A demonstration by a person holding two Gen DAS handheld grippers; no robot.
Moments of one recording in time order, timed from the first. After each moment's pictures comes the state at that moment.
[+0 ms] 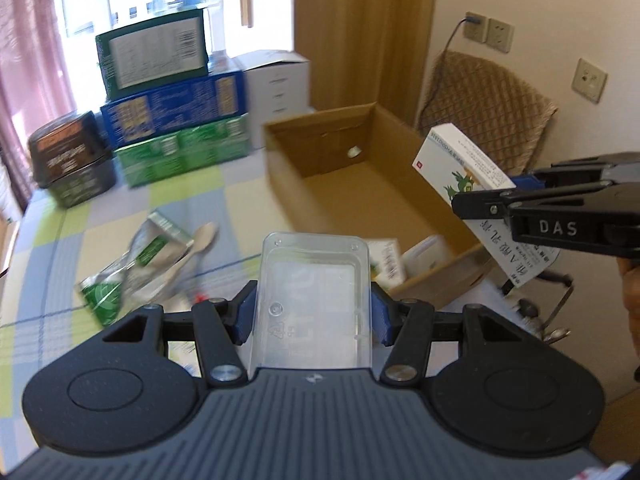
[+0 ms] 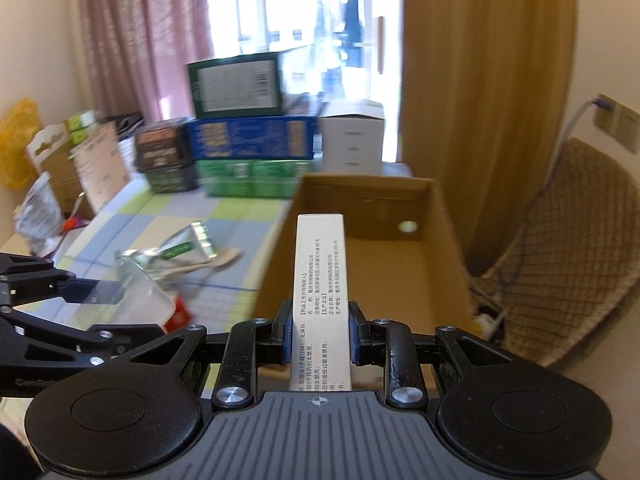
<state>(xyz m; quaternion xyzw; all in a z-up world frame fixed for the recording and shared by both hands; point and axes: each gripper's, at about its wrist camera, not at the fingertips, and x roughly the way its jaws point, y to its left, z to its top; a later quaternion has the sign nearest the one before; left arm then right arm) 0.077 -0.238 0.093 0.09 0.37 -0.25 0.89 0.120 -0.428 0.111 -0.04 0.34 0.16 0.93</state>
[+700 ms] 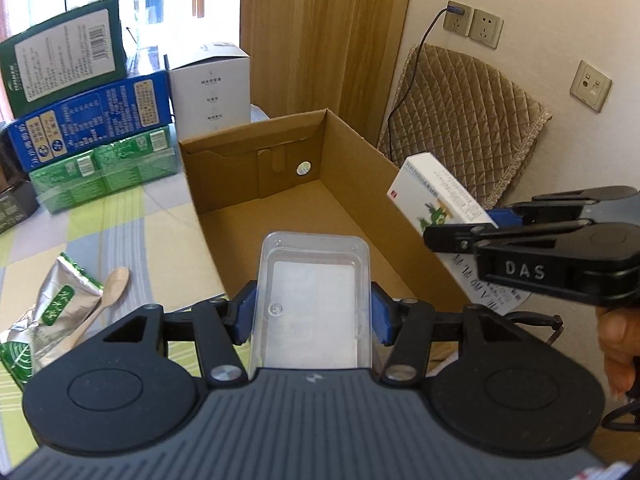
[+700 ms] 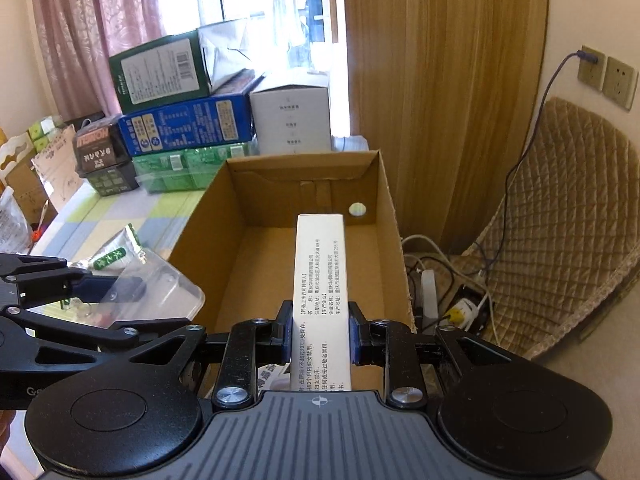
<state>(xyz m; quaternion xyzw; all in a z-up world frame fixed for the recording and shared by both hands) 0.152 -0.330 0.057 0.08 0.39 -0.29 0.87 0.202 -0.478 0.075 -0.02 0.38 0.13 0.92</state>
